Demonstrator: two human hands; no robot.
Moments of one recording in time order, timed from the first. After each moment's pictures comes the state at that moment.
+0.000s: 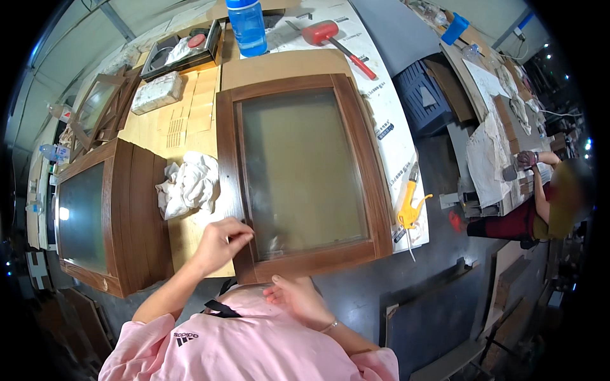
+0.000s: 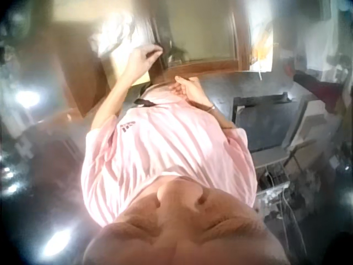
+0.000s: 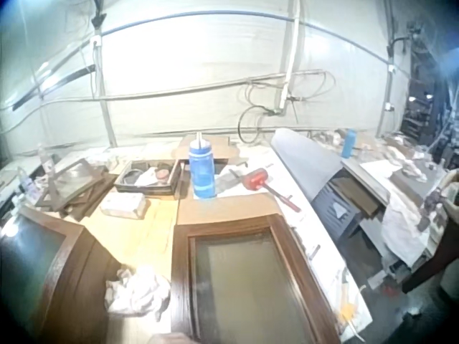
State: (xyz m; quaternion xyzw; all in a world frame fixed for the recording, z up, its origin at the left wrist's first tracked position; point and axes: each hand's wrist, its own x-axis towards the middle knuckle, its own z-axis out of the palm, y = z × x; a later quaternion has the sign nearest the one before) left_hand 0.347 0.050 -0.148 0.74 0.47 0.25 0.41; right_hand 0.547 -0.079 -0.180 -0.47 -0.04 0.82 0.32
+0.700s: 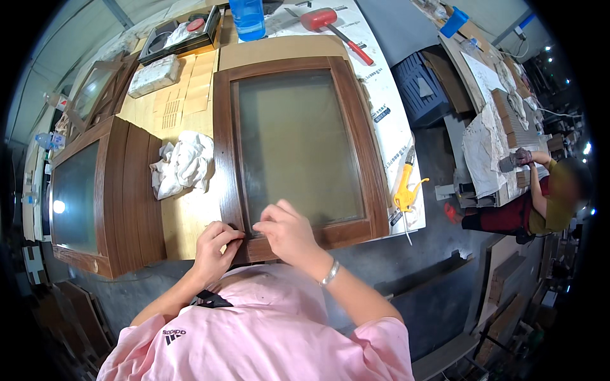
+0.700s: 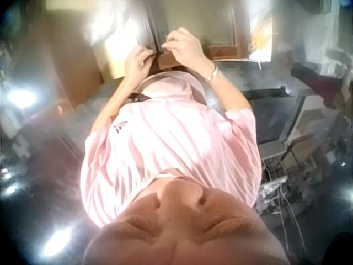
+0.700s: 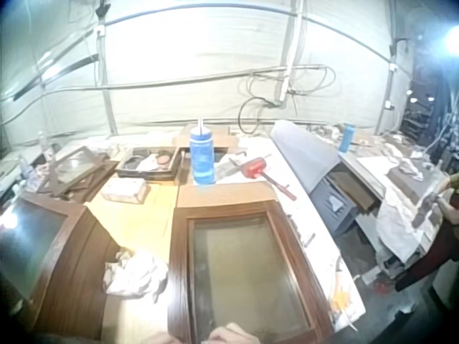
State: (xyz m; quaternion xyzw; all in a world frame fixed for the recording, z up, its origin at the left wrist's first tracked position) left_hand 0.344 -0.017 -0.162 0.77 0.50 0.30 0.28; right_hand 0.554 0.002 -0.160 -0.46 -0.77 0.26 0.34
